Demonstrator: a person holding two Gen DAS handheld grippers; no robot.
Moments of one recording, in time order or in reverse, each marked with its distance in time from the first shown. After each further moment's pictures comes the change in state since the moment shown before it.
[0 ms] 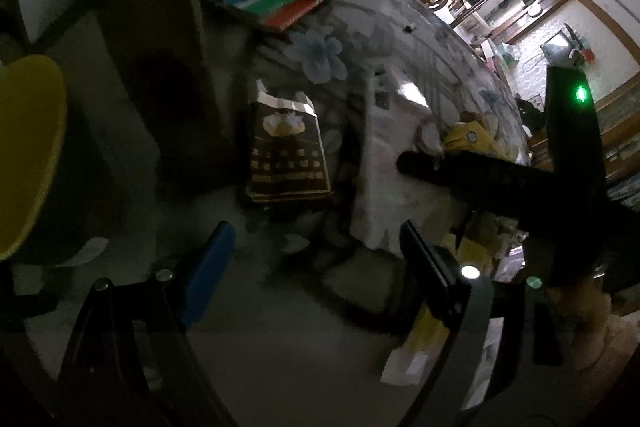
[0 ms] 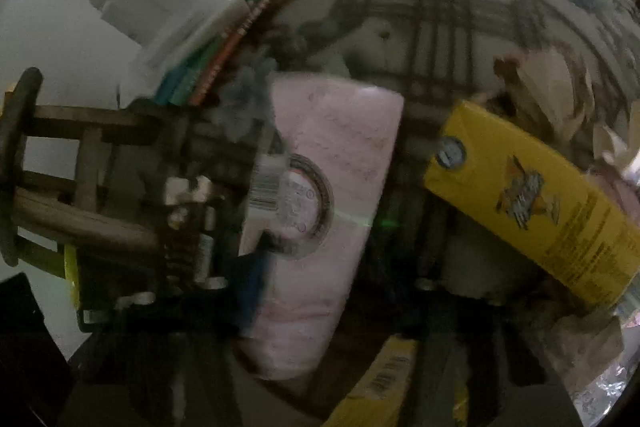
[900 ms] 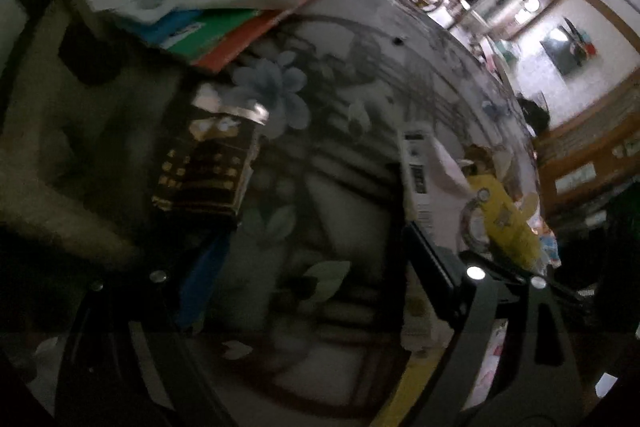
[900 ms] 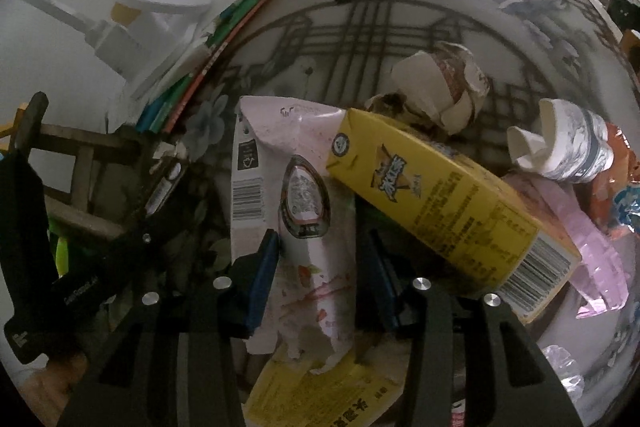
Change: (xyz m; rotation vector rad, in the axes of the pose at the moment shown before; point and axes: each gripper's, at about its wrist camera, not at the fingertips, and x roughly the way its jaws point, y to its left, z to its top) left arm 0.041 -0.042 0.047 0.073 -0.021 0.022; right arm -0.044 -0.040 -0.021 -0.001 -0.124 -0.077
